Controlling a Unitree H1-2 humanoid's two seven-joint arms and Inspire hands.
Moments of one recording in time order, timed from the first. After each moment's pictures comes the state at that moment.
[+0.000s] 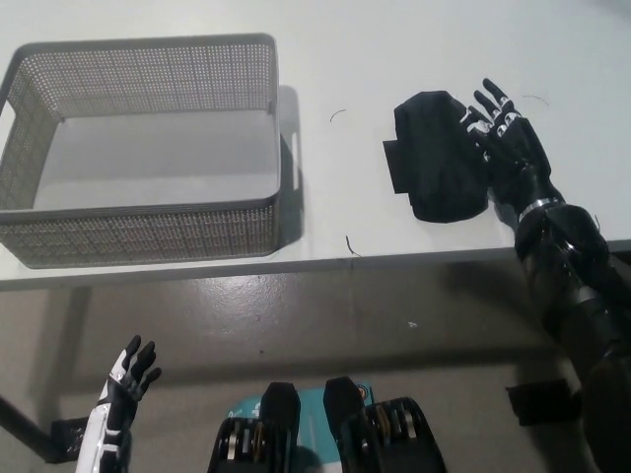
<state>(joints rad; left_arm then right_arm) 0.17 0.07 0.06 -0.01 -0.03 -0.43 -0.07 -1.00 -0.14 -0.26 1.32 0.27 -0.34 0.23</state>
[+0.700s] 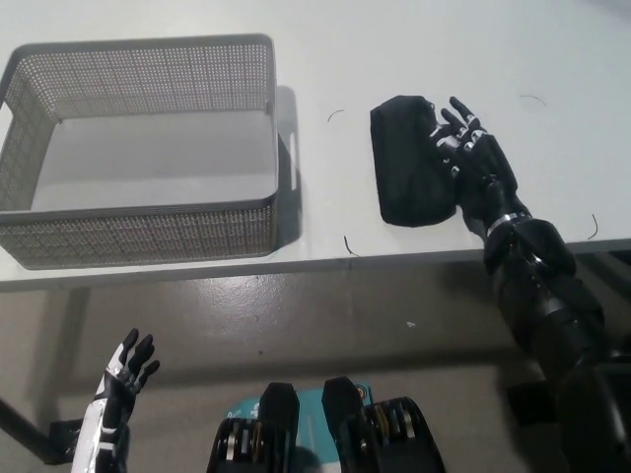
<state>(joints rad) 0.16 0.07 0.07 -0.04 -0.04 -0.43 -0.08 -1.01 -0.08 -0.25 1.36 0.27 -0.36 0.23</state>
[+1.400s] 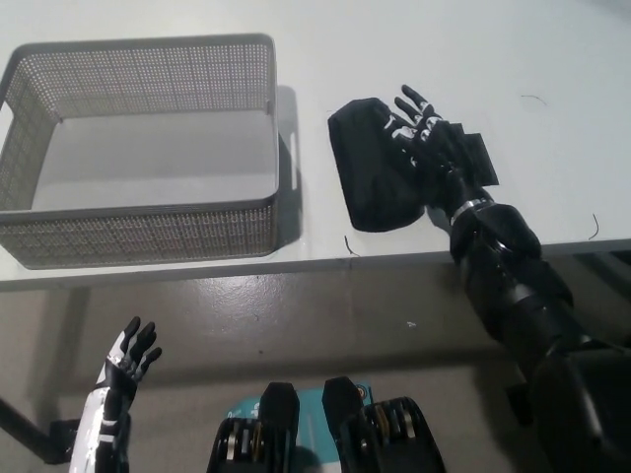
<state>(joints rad) 0.15 0.07 0.07 -0.06 -0.04 -0.43 -0.09 -1.06 -0.02 -0.19 1.37 0.25 -0.36 0.23</state>
